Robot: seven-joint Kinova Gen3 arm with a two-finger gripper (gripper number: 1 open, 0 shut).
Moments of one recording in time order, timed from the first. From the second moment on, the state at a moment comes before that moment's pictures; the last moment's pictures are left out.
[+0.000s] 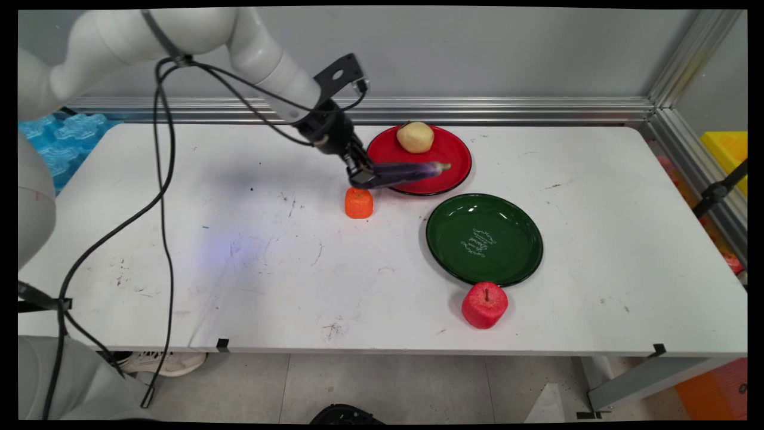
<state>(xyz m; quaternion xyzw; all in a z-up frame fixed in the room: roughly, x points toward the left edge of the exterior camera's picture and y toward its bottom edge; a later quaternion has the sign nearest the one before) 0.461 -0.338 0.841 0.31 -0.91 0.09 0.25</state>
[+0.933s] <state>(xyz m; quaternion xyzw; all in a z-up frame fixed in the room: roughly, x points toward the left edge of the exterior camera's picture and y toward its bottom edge) 0.489 -0.242 0.831 0.32 -0.92 0.08 0.22</state>
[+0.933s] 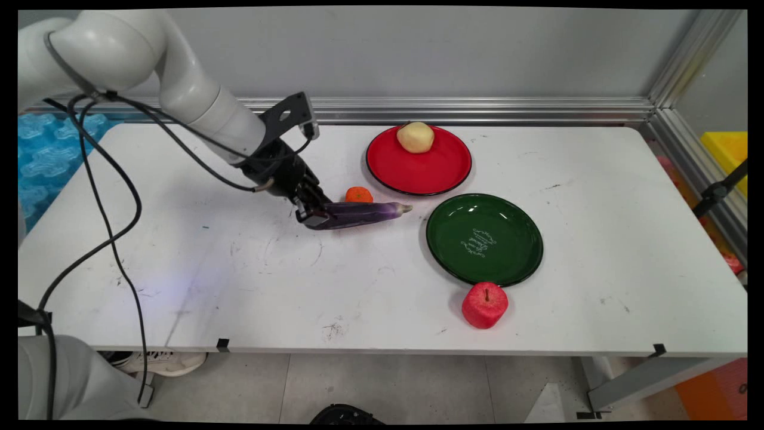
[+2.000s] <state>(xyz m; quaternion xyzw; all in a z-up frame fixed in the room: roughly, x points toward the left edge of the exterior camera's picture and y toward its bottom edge) 0.489 -0.258 0.779 0.30 -0.92 0.08 0.24</state>
